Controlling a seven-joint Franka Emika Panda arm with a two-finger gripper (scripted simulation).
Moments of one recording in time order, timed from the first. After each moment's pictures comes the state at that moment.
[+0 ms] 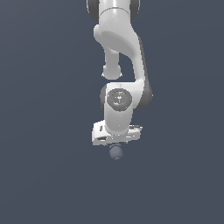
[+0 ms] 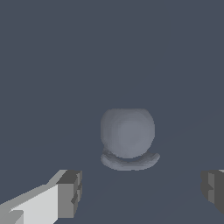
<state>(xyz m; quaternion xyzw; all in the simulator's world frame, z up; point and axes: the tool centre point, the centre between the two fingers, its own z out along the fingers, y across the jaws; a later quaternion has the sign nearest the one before) 0.087 0.017 0.106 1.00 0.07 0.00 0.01</state>
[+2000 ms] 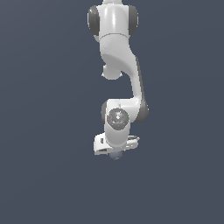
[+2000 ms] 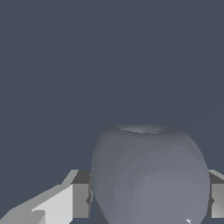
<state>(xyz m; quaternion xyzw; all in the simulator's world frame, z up) 0.102 0.018 0.039 1.00 0.09 0.00 0.00</state>
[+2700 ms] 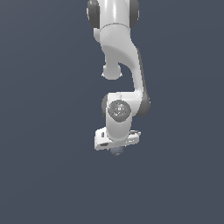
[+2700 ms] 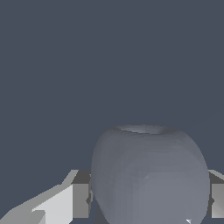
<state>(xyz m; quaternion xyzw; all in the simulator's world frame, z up) 0.088 0.022 0.062 1.00 0.09 0.00 0.00</state>
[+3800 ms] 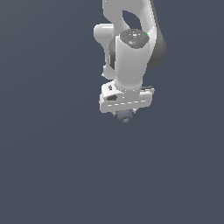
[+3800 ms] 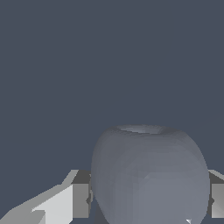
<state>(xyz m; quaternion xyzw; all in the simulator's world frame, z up) 0.002 0.052 0.222 1.00 0.09 0.00 0.00</state>
